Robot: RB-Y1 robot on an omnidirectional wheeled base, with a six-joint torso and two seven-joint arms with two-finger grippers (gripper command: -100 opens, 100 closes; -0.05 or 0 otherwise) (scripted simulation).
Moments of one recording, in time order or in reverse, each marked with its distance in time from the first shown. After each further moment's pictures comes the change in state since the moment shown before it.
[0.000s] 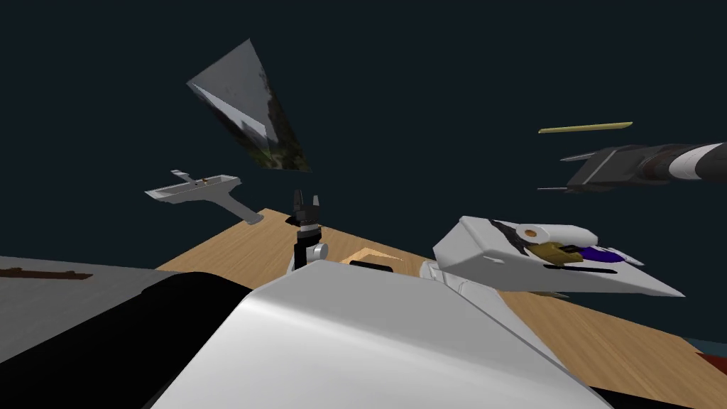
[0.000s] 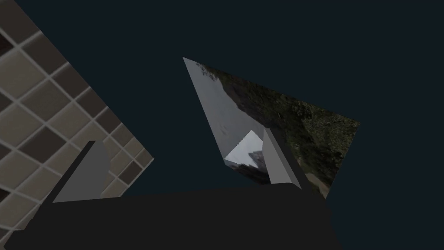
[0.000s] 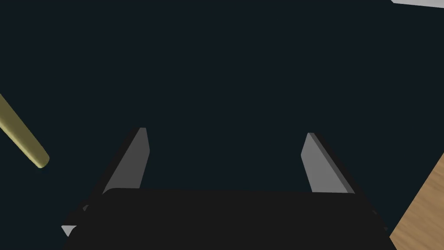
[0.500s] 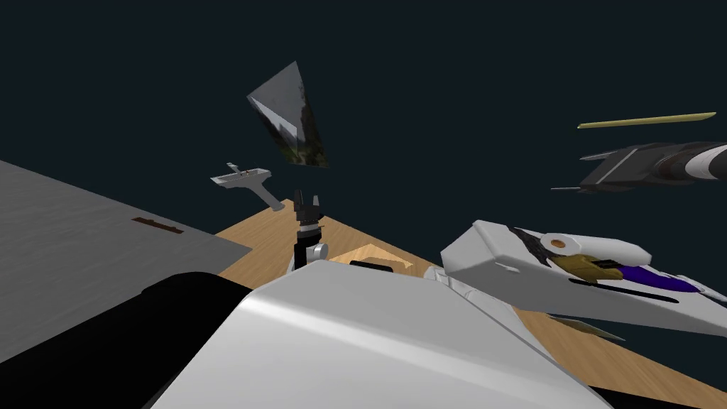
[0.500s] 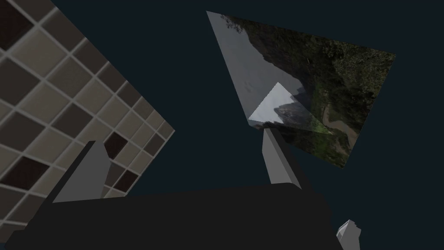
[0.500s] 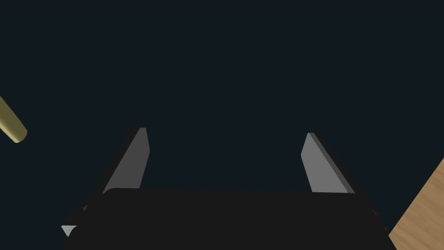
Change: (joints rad) left arm 0.000 0.000 0.000 0.000 0.000 0.000 0.000; right arm 0.025 -0.019 0.005 0.035 0.085 0.047 -0.113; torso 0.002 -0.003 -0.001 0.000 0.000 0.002
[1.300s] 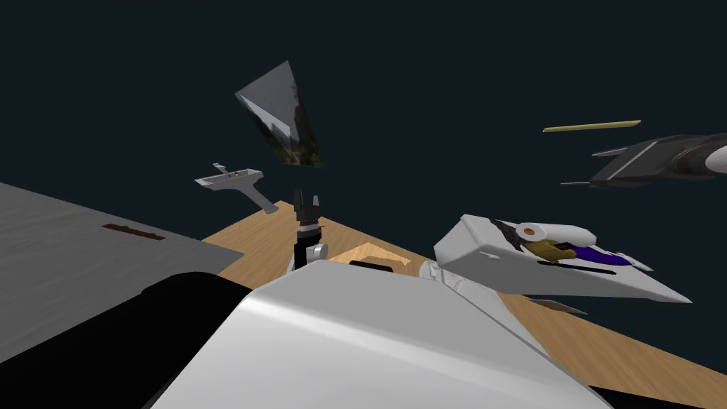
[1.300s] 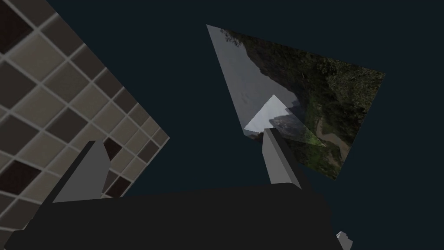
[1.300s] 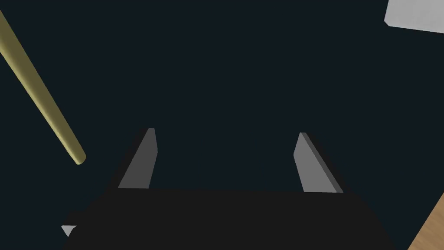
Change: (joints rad) left arm 0.000 0.000 0.000 0.000 0.000 0.000 0.000; right arm 0.015 -0.007 -0.031 0.023 0.011 0.012 -0.015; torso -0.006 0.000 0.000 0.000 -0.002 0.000
